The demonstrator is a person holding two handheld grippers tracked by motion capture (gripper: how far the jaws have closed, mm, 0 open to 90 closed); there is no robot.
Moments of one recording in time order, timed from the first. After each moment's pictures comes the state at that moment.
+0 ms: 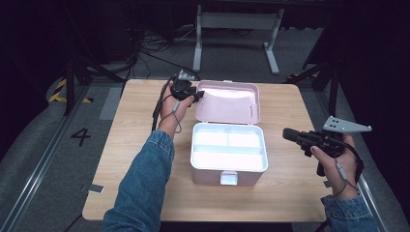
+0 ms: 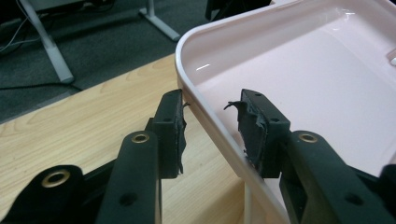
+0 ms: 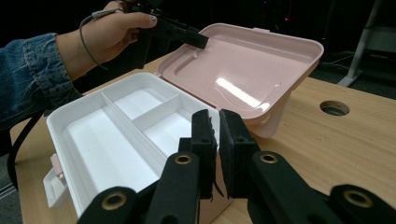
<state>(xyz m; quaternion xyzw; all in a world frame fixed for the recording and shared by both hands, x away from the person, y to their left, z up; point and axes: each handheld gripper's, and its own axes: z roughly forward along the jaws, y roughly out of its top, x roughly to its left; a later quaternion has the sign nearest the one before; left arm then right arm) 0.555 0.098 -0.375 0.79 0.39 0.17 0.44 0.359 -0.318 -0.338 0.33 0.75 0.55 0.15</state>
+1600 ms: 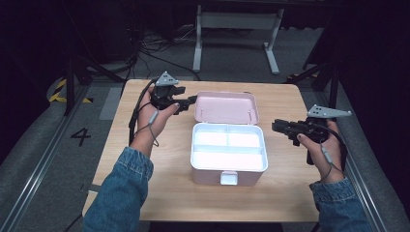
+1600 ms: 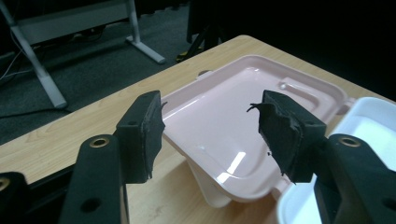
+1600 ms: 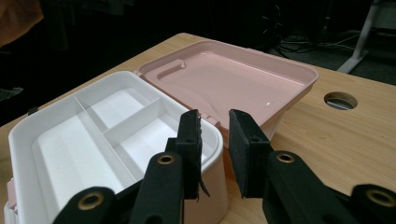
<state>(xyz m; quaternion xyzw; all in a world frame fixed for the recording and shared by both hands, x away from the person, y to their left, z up) 0.469 0.138 -0.314 0.79 0.34 0.17 0.49 0.400 -0.300 -0.342 0.35 0.76 0.53 0.13</state>
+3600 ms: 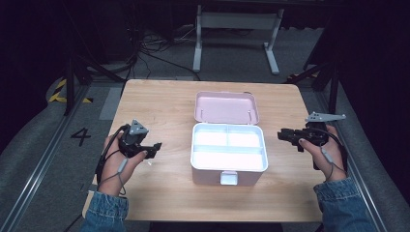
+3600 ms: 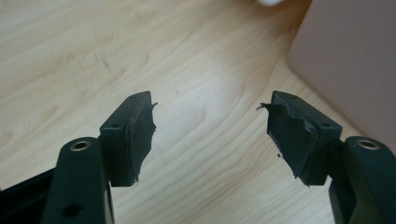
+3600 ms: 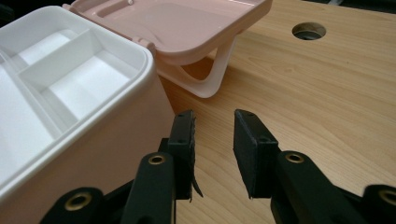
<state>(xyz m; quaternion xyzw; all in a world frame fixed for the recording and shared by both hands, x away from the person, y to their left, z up) 0.381 0.218 -0.396 0.83 0.43 0.17 0.31 0.412 -0.326 -0.381 0.41 0.79 0.45 0.11</state>
